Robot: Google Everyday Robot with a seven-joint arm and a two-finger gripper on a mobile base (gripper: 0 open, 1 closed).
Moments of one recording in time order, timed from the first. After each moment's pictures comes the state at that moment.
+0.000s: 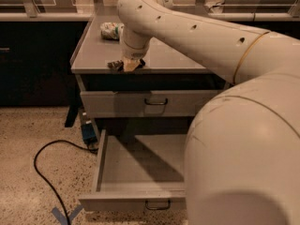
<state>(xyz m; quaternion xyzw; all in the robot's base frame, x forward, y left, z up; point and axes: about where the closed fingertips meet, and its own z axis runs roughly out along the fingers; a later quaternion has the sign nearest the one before) 0.742 0.072 0.829 -0.77 0.57 -0.11 0.26</state>
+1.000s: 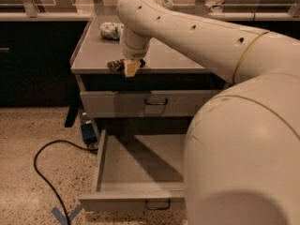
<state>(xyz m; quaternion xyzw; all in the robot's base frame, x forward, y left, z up) 0.742 0.072 0.829 -0.77 0.57 -0.11 0.26</state>
